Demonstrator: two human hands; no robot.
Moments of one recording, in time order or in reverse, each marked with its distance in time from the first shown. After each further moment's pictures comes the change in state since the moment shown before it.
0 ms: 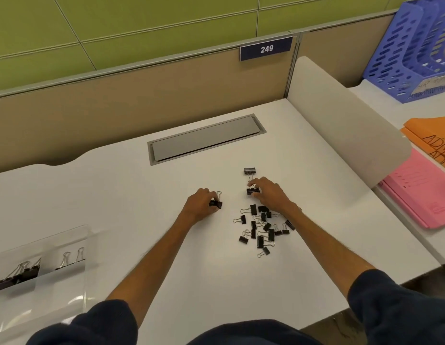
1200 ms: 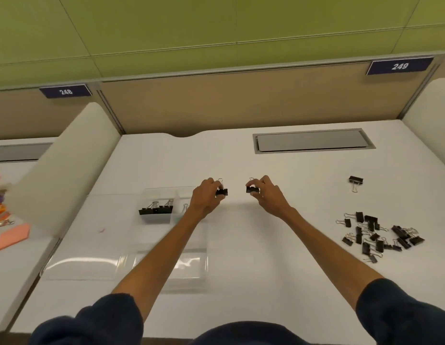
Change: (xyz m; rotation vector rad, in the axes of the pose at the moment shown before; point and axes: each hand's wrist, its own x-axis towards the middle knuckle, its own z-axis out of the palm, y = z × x) left_hand -0.220 -0.205 -0.076 -0.101 0.410 -0.297; right_hand 0.011 -0.308 0.129 0.063 0.004 -0.309
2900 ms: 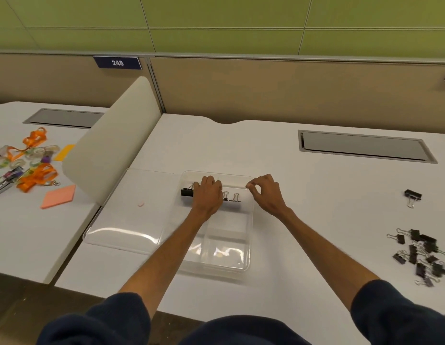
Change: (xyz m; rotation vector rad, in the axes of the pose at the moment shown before) left_hand -0.053 -0.117 -0.012 0.271 0.099 -0.187; right_hand 0.034 -0.105 0.092 0.158 0.024 -0.066
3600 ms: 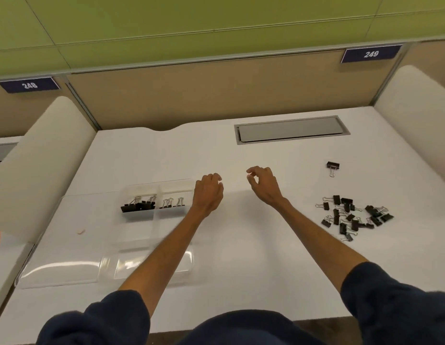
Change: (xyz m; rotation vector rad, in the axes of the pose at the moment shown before) left_hand 0.022 0.170 0.018 -0.195 0.053 0.244; right_hand -0.055 0.102 -0.122 0.022 0.210 0.231
